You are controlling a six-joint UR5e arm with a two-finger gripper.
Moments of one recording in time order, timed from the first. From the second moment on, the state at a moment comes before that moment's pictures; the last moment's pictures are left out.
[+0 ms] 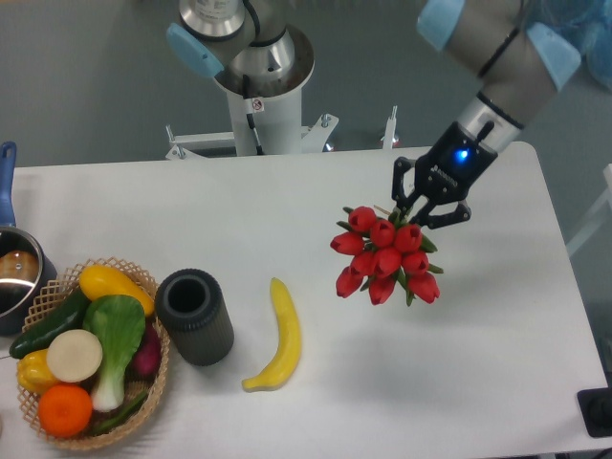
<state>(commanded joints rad) 2.92 -1.69 -1.68 -1.46 0.62 1.47</state>
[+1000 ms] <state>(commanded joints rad) 2.86 -1.66 -1.68 -1.44 0.21 1.39</state>
